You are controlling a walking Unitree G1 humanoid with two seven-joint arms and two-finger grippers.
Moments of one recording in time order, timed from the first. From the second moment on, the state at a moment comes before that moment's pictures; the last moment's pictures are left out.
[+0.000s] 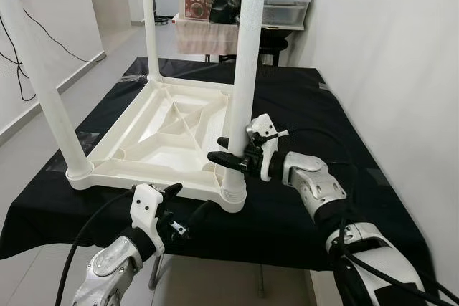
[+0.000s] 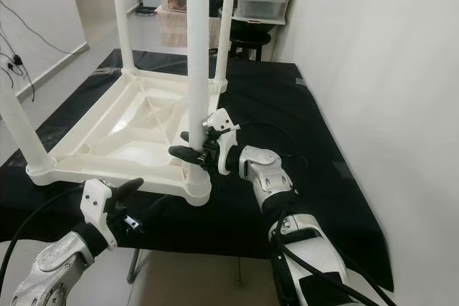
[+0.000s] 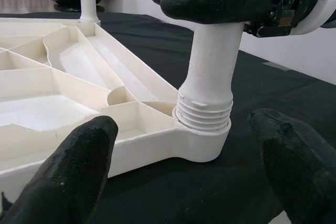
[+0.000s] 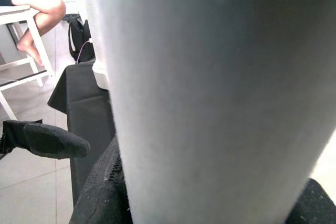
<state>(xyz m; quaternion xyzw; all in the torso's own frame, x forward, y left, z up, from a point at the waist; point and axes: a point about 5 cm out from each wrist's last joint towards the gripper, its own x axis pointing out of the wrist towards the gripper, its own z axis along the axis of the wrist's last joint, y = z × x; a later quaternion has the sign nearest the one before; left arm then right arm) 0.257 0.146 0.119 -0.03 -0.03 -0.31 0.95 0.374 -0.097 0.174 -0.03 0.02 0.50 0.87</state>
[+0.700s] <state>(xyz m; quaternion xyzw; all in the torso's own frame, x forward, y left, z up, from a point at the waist) 0.261 0.147 0.118 -0.04 -0.03 -0.31 0.95 0.362 -0.052 0.150 0.01 0.01 0.21 0.98</state>
